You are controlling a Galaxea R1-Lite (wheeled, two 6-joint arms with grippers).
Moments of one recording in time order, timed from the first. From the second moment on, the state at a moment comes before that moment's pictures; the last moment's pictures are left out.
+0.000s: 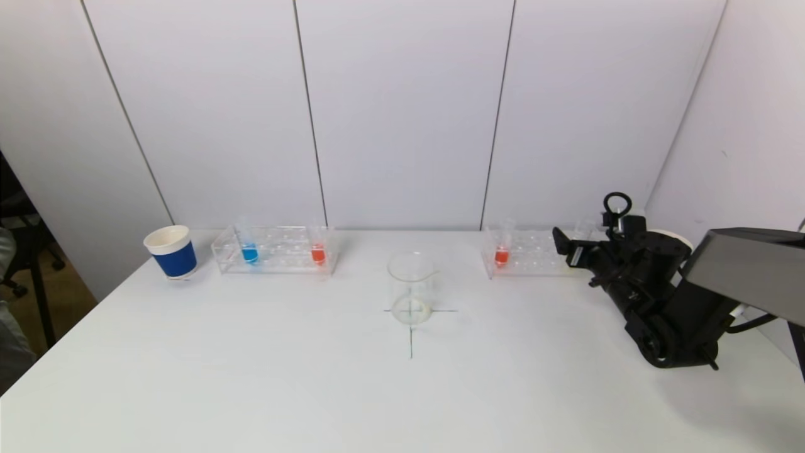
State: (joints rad) left arm 0.00 0.00 -0.05 0.12 0.01 -0.01; right arm 0.05 2.41 -0.87 -1.52 -0.13 0.06
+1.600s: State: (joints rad) left arm 0.00 0.00 -0.05 0.12 0.01 -0.01; right arm 0.05 2.44 -0.93 -1.52 -0.13 0.05
